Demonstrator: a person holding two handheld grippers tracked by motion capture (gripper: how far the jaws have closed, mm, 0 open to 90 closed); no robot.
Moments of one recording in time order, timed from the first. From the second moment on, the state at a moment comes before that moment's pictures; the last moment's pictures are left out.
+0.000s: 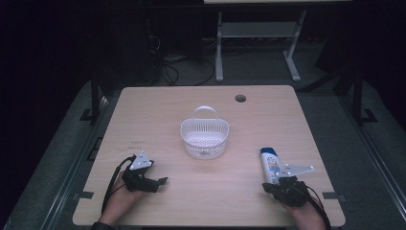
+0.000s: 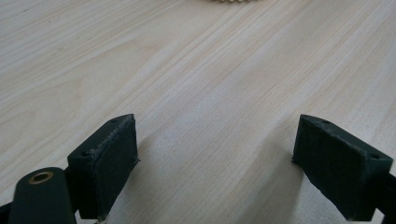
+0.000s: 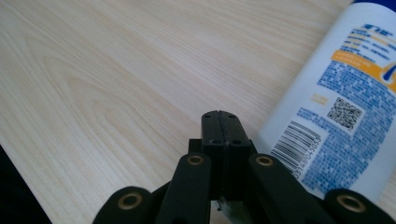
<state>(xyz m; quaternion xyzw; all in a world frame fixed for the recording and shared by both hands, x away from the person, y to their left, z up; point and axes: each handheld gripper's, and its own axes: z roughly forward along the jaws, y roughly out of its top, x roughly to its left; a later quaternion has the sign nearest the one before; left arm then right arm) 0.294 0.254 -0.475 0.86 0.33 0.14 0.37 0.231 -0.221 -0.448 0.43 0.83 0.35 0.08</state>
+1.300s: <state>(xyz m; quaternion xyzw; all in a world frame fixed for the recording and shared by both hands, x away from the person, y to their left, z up) 0.294 0.255 -0.475 0.86 0.33 0.14 0.36 0.221 -0.265 -0.447 0.45 0.81 0.36 0.09</state>
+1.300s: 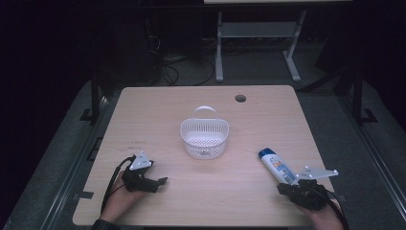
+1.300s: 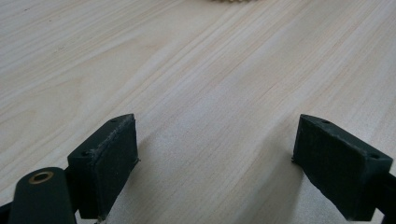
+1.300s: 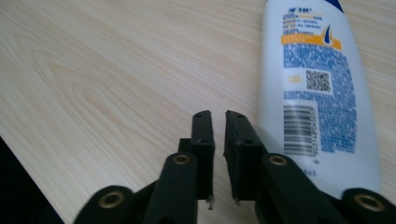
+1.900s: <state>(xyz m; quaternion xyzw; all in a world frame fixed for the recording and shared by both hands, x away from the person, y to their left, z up) 0.291 0.256 -0.475 0.86 0.33 0.14 0.37 0.241 -0.251 -0.429 0.45 0.80 0.38 0.13</state>
